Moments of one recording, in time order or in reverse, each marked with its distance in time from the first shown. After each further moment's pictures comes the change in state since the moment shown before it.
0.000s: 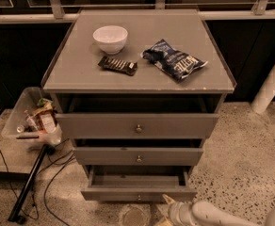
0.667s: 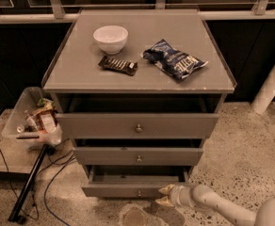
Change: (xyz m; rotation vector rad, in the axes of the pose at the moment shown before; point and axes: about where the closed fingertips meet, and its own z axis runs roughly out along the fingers) arm -0.025 -0.086 0.008 0.083 -0.030 -0.075
